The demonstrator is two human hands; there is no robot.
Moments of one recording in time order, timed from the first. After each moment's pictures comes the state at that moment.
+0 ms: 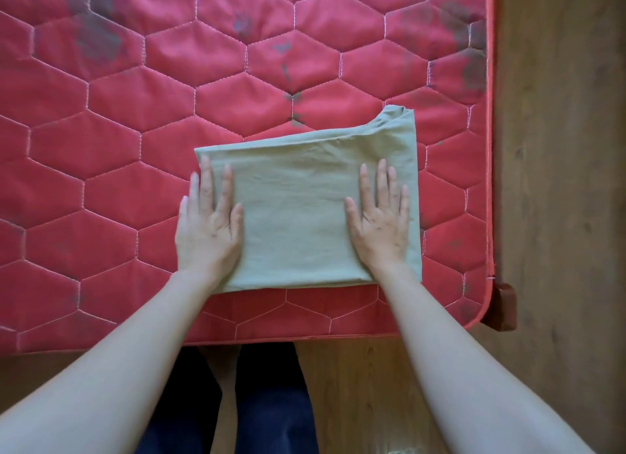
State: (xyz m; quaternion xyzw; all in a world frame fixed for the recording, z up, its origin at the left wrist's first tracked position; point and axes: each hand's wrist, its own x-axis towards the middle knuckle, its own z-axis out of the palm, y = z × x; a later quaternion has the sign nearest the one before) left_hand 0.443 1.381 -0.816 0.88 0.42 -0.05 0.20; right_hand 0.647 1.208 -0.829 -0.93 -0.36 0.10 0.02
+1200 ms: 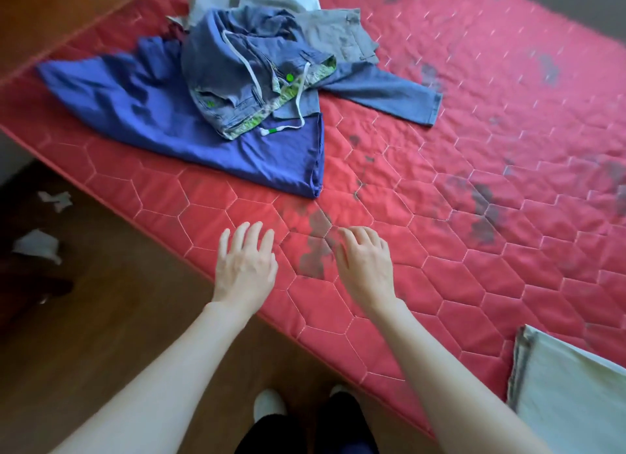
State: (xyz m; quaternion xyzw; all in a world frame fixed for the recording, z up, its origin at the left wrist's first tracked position) left_hand -0.025 1.646 -0.669 0.80 0.59 0.04 0.04; right_hand 0.177 1.622 -0.670 -0.74 -0.66 0.10 0.12
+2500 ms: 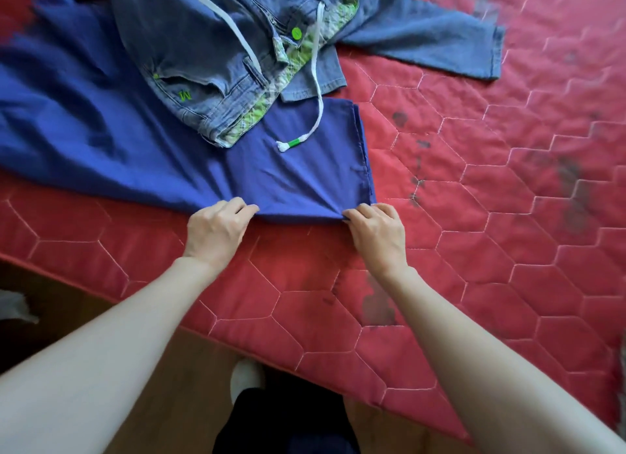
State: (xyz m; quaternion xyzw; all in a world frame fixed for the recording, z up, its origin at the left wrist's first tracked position) left_hand -0.120 1.883 -0.792 0.90 0.42 0.12 0.03; right_hand 0.132 1.791 -0.799 -0.73 -0.67 -0.03 0.12
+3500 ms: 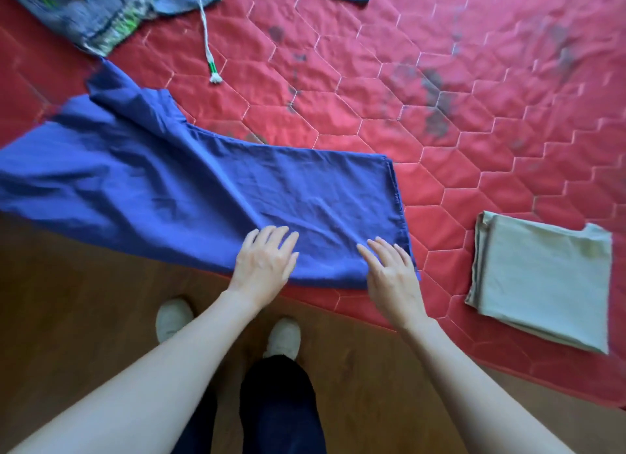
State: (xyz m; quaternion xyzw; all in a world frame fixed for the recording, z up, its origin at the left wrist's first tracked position) left_hand 0.041 1.575 -0.775 0.91 0.37 0.08 0.14; right_hand 0.249 1.449 -0.754 -0.78 -0.63 0.06 0.04
